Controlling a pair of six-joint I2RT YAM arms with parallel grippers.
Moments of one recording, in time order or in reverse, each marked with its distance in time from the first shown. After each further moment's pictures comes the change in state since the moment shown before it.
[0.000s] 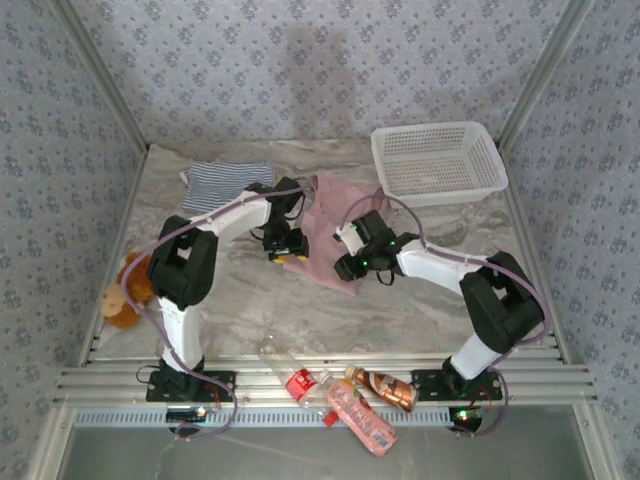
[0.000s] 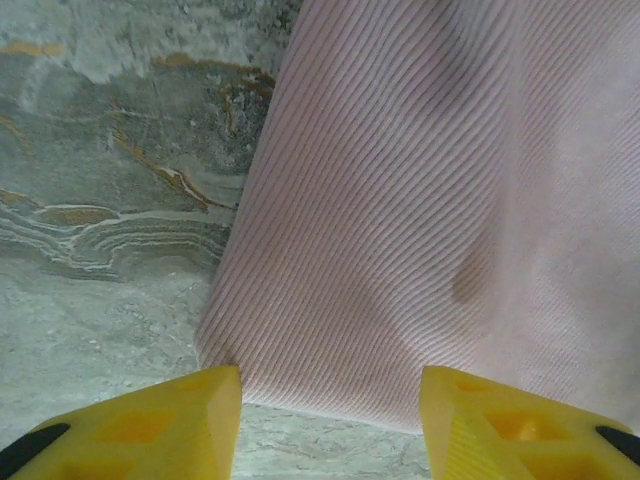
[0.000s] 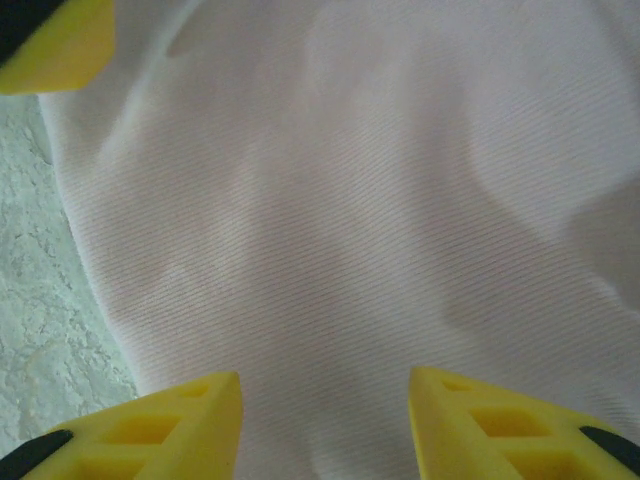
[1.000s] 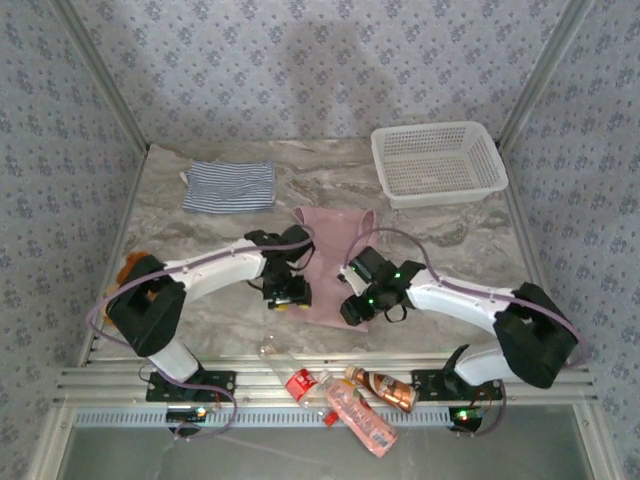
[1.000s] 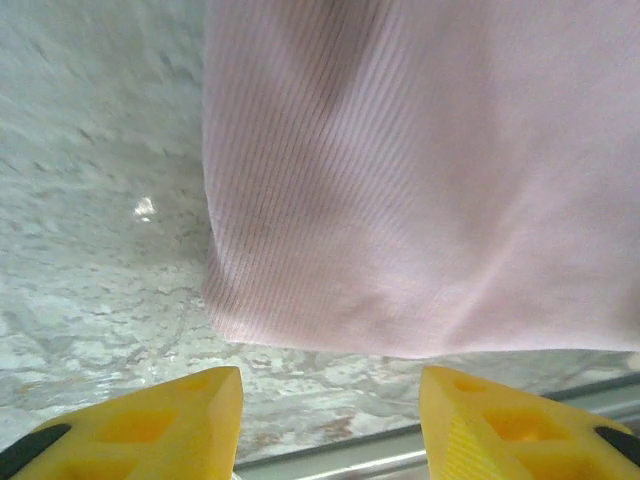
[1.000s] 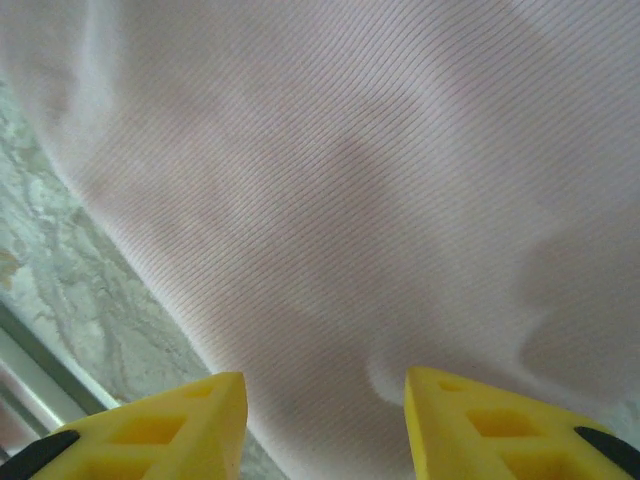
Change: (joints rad) left arm -0.235 -0.369 -0.402 0.077 -0.004 -0.260; right arm 0.186 -0.267 -0.174 -0.258 -0.037 0.220
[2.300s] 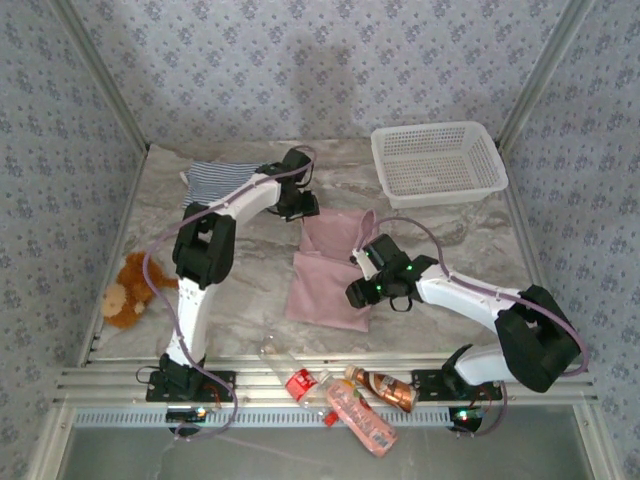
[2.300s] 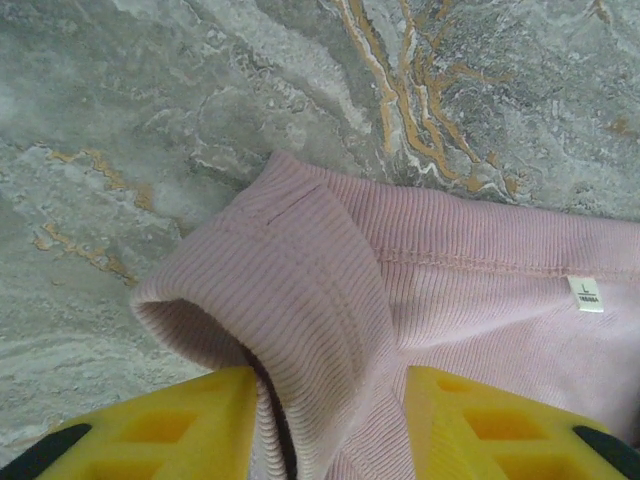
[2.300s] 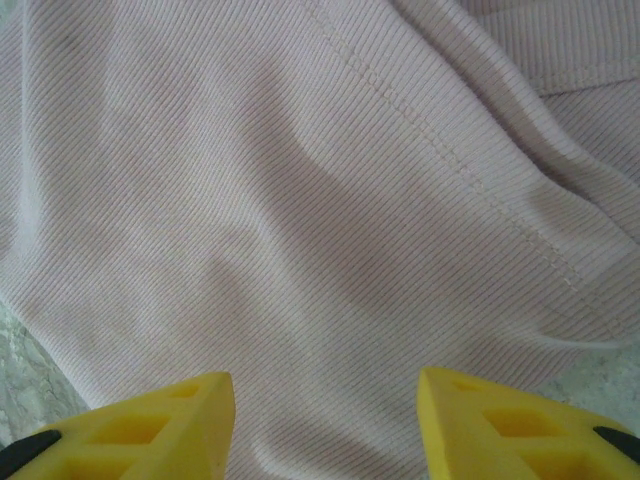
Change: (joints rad) left arm 0.283 0.629 0.761 0.135 -0.112 0.185; right arm -0.129 0.004 -0.021 0.116 0.020 -0.009
